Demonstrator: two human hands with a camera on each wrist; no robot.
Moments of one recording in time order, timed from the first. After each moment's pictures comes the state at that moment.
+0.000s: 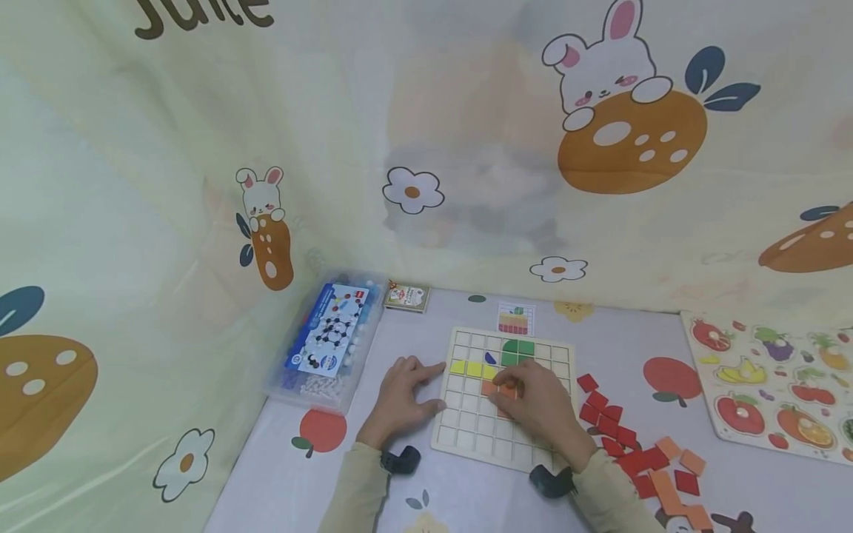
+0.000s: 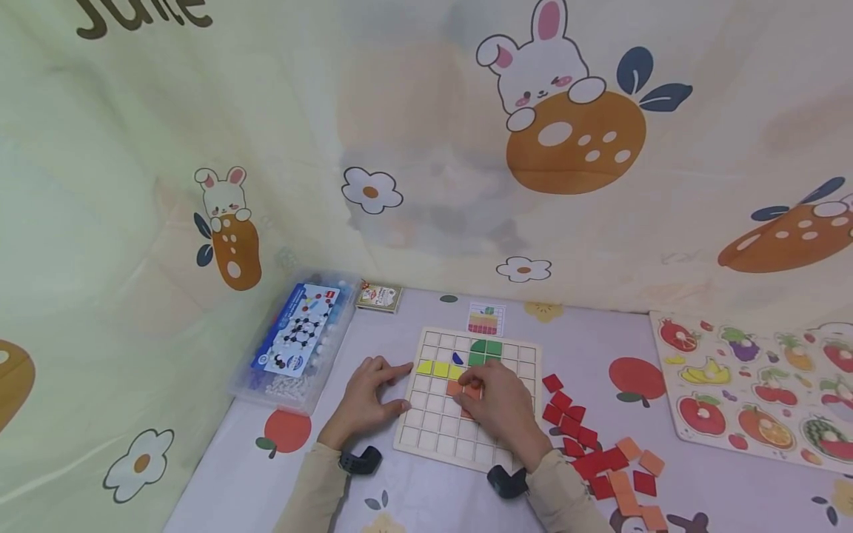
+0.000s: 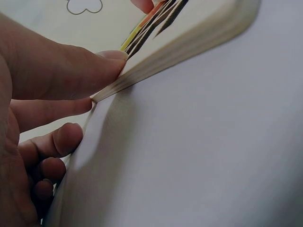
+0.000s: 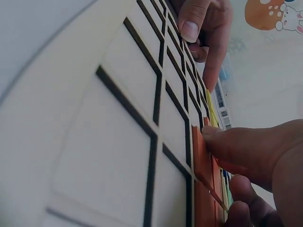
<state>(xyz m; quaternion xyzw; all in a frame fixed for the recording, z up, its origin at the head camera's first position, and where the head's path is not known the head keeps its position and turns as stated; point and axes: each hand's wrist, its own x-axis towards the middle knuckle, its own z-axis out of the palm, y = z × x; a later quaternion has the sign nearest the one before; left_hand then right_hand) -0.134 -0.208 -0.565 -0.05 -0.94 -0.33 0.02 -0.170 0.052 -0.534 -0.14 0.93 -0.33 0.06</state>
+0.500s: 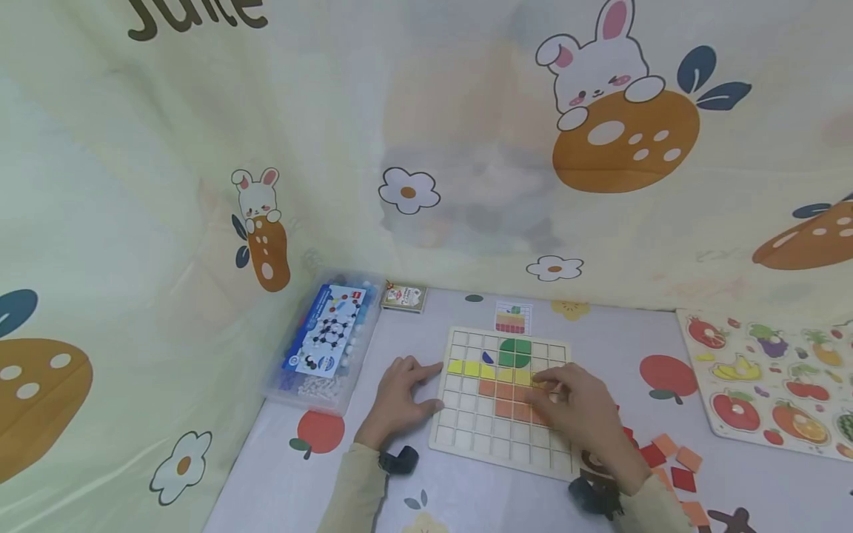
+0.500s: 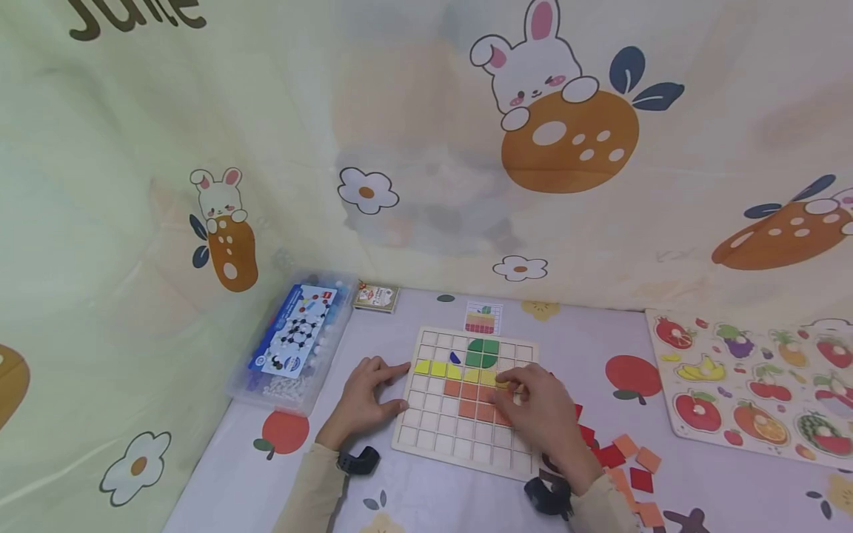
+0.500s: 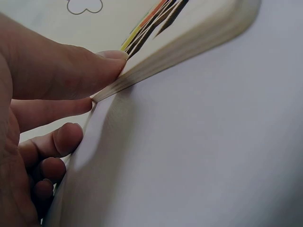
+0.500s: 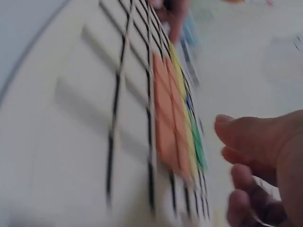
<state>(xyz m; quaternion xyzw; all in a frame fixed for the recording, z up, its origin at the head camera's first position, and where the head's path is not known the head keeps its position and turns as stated) -0.134 -0.205 -0.562 -0.03 -0.94 -0.33 0.00 -0.162 0.111 -0.524 -0.13 0.94 -0.32 0.00</state>
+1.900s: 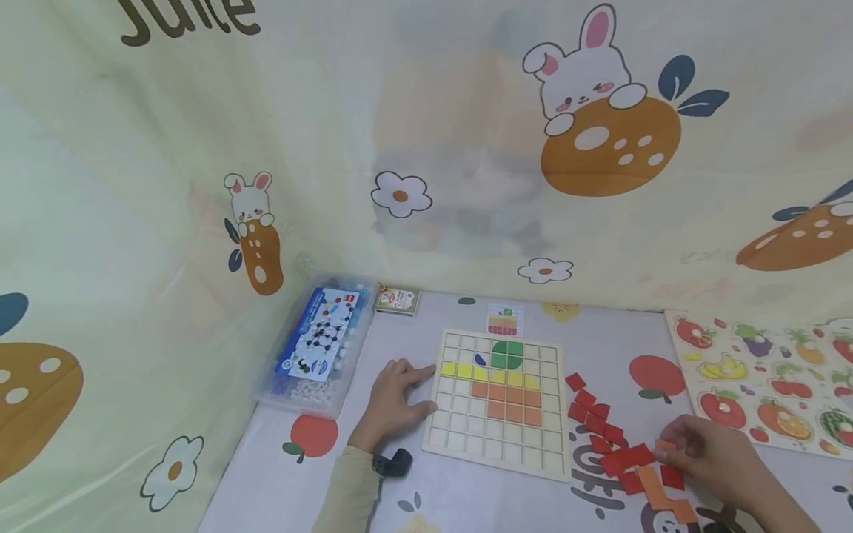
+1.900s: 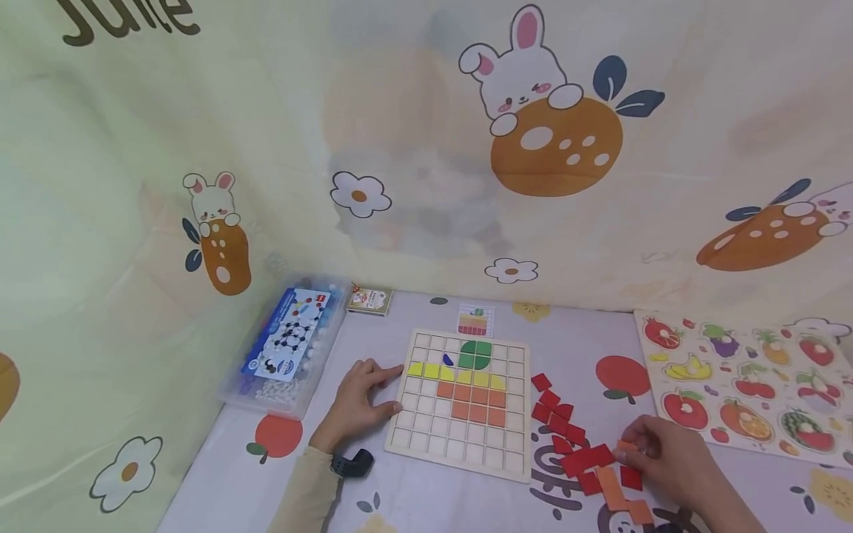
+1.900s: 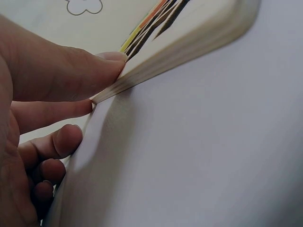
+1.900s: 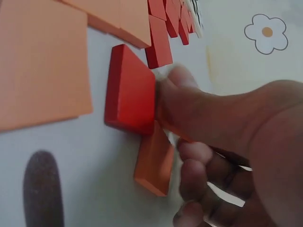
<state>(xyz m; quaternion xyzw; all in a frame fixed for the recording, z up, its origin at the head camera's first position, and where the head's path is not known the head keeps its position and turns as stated) -0.134 -0.206 -0.565 -0.04 -0.94 -0.33 0.02 -0.148 0.293 -0.535 -0.03 0.95 -0.24 0.18</state>
